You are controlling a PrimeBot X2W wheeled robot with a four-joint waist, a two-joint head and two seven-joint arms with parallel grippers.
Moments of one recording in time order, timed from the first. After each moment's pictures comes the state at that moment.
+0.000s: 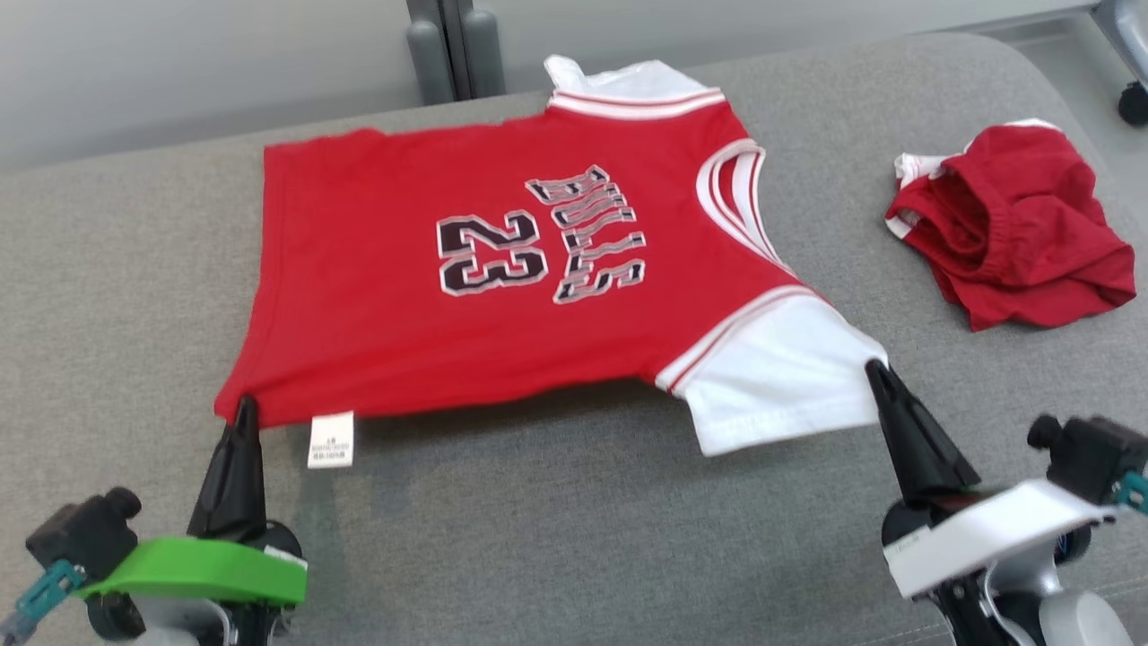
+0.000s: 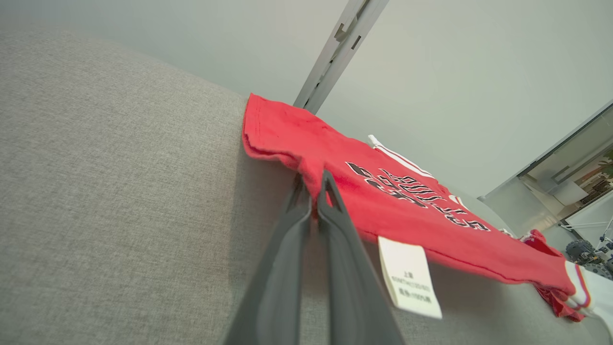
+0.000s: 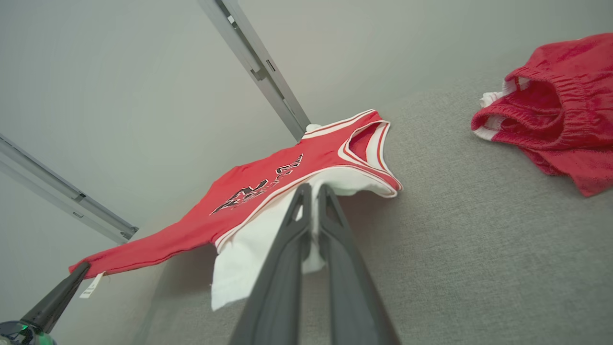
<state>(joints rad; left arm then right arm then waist) -0.10 0.30 -0.22 0.18 -0.89 -0.09 -0.26 -0.02 -0.05 0.04 -0.16 0.62 0.13 0.07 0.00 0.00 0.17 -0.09</state>
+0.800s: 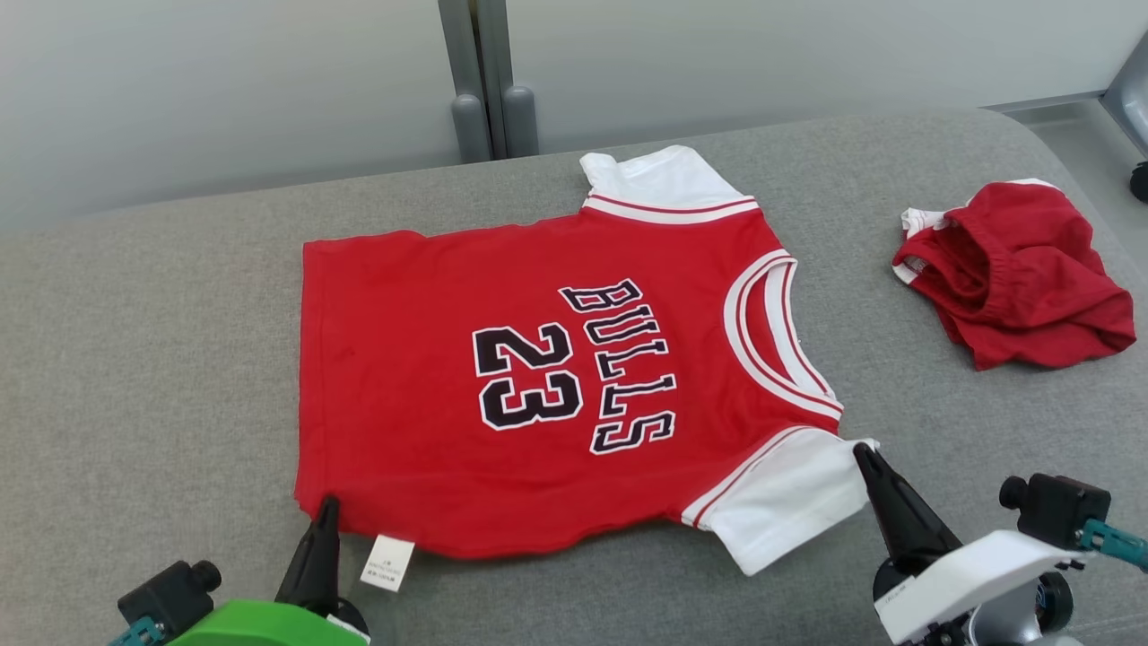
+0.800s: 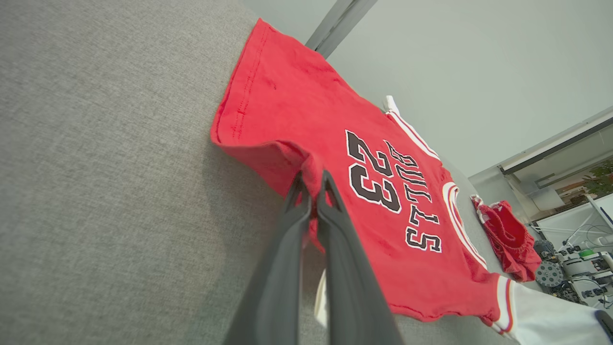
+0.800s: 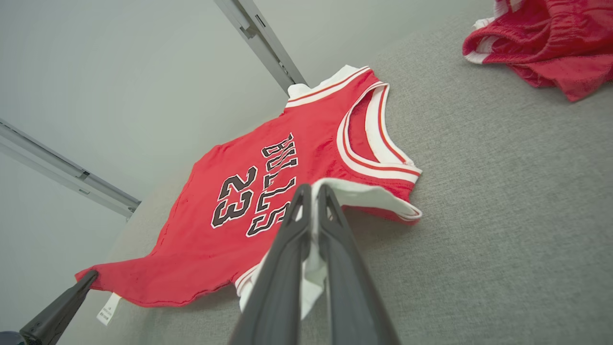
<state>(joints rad) 0.06 0.23 -0.27 0.15 -0.99 -0.04 -0.15 0.10 -0.05 0.04 -0.08 0.65 0.13 0.11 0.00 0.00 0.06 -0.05</state>
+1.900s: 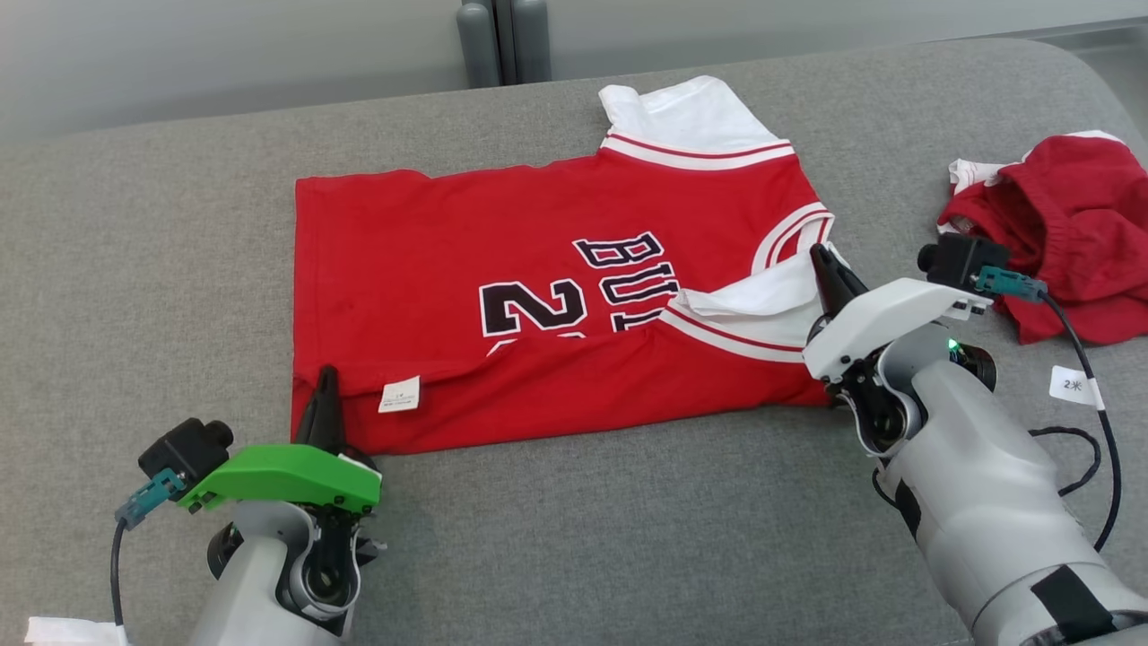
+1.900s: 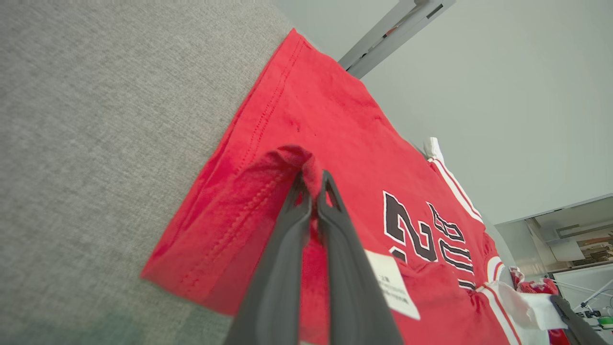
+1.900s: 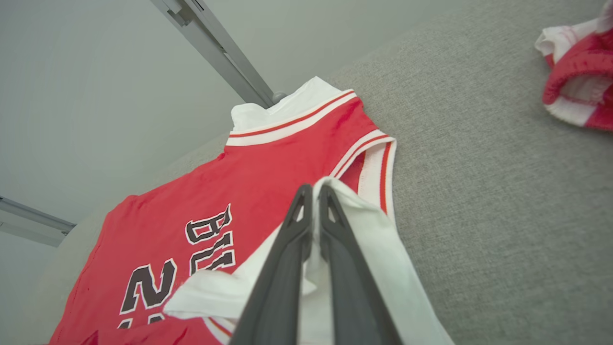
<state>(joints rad) -0.35 0.11 -0.26 0.59 -1.04 -0.07 -0.21 -0.76 -0.05 0.18 0.98 0.72 0.13 -0.15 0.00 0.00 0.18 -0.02</state>
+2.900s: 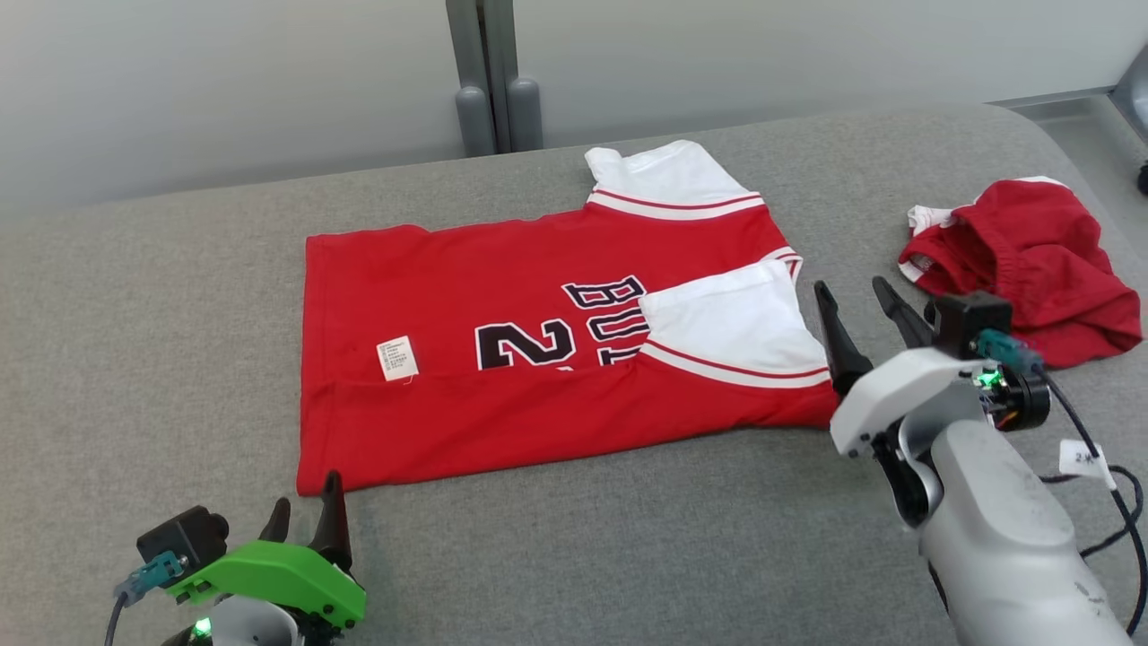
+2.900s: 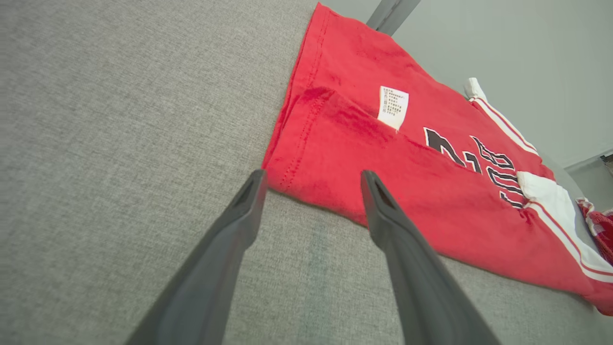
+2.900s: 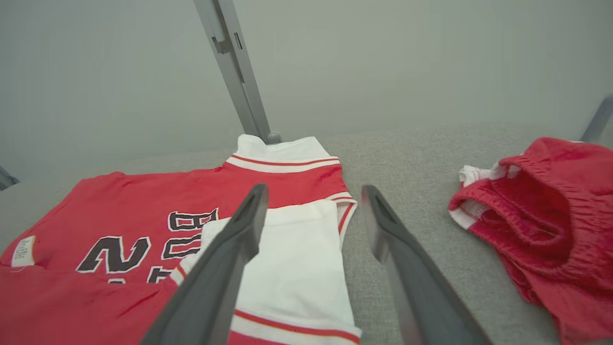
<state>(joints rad) -0.14 0.23 -0.32 0.41 -0.93 0.09 -0.12 -0.59 -0.08 0.10 0.82 0.30 0.13 -0.26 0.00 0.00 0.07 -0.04</state>
